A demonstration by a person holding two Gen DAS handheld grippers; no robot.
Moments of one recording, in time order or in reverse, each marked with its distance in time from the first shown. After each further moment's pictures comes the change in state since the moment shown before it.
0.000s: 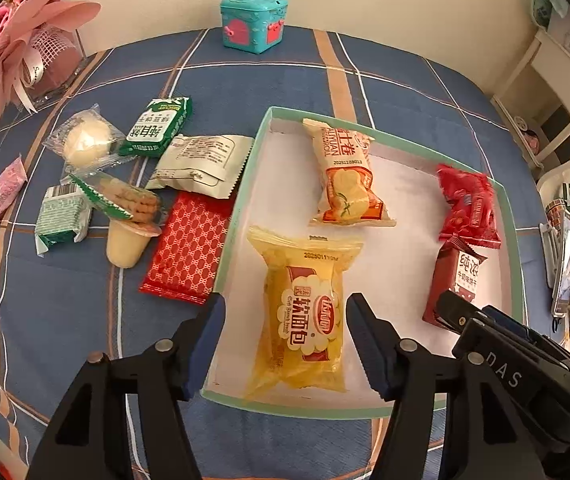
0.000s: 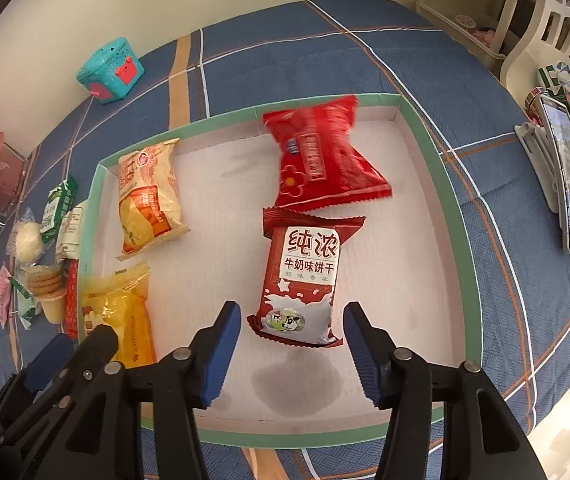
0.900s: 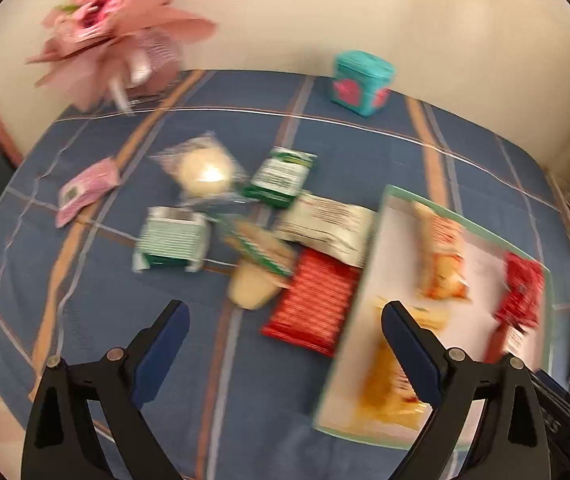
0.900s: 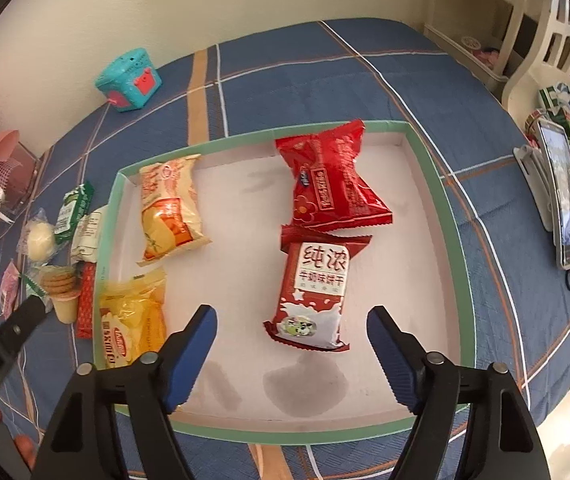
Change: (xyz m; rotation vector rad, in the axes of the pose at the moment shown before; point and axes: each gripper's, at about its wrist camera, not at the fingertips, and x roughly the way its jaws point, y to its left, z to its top) left arm -0.035 0.079 0.011 -0.196 -0.156 0.184; right arm -0.018 0.010 0.001 -0.038 -0.063 0.011
